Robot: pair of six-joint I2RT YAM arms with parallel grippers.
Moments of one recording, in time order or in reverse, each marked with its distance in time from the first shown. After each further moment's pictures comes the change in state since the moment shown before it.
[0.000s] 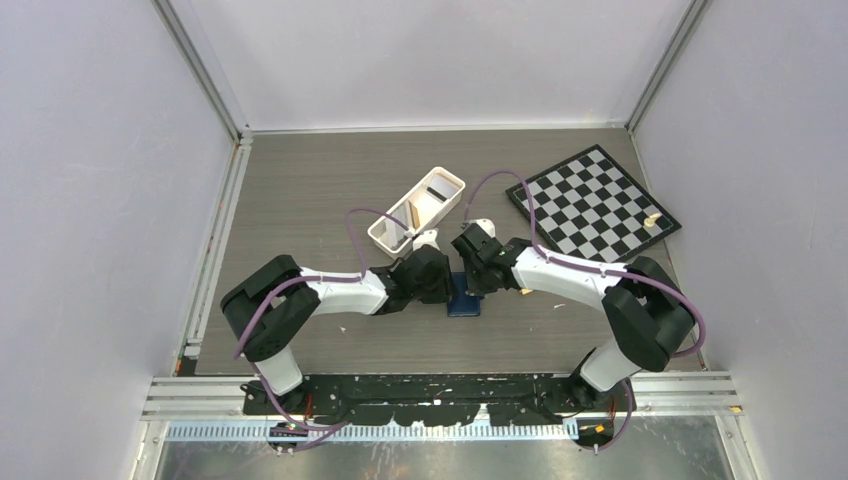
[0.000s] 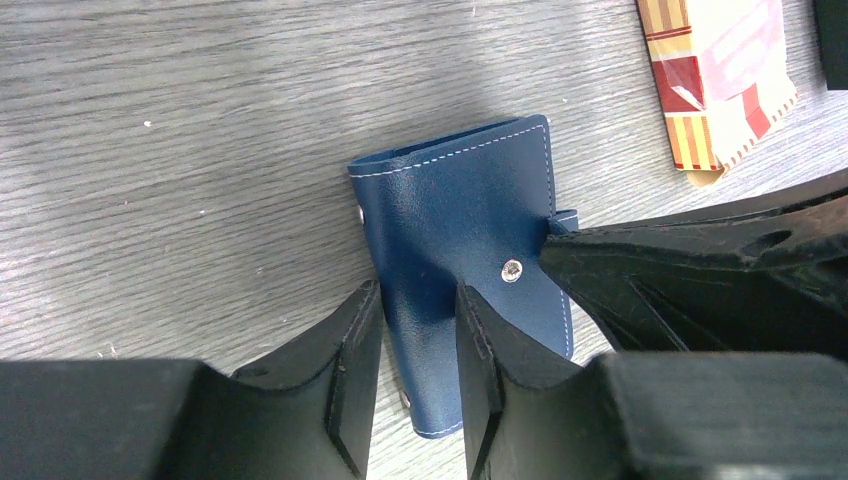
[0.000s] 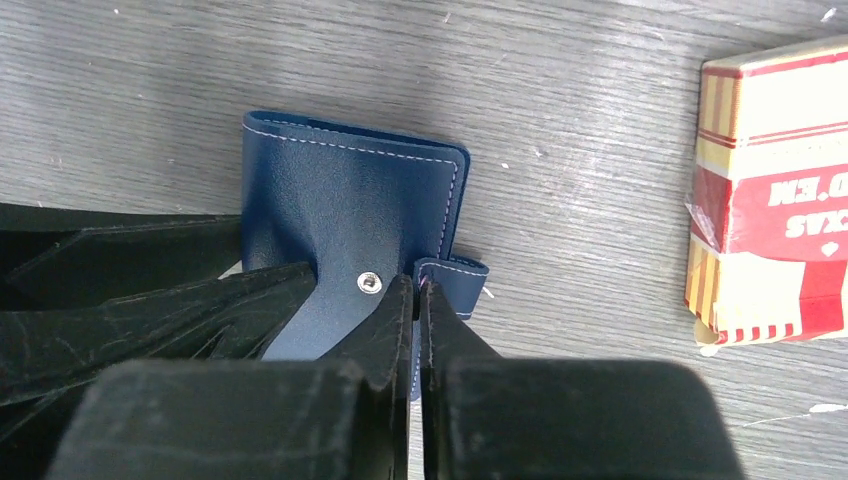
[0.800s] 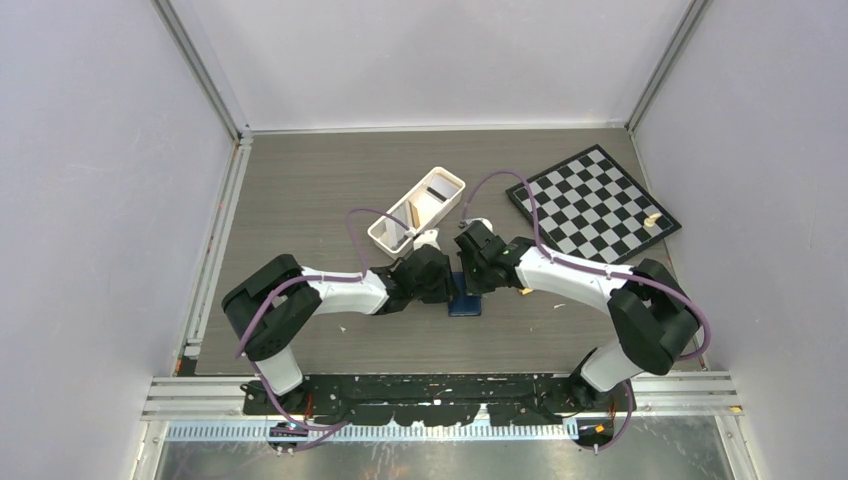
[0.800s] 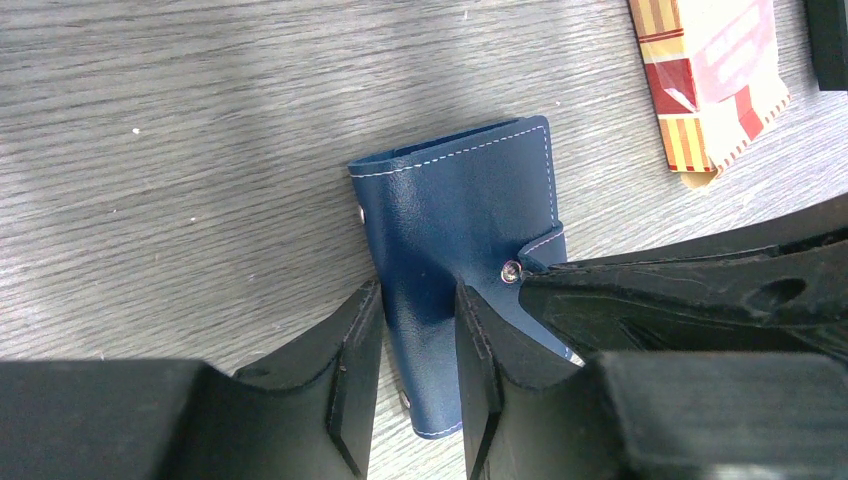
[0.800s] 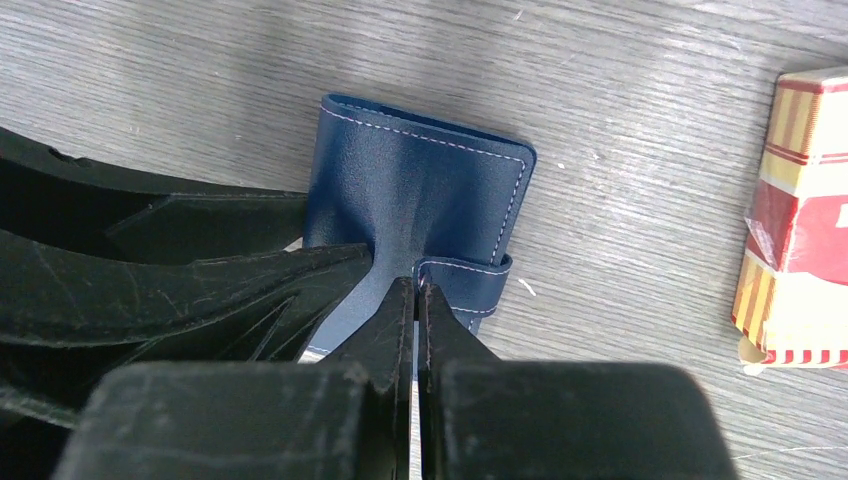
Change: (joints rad) left arm 0.000 0.008 0.001 0.015 0.006 0.000; right arm -0.011 -0.027 -0.003 0.021 -0.103 -0.023
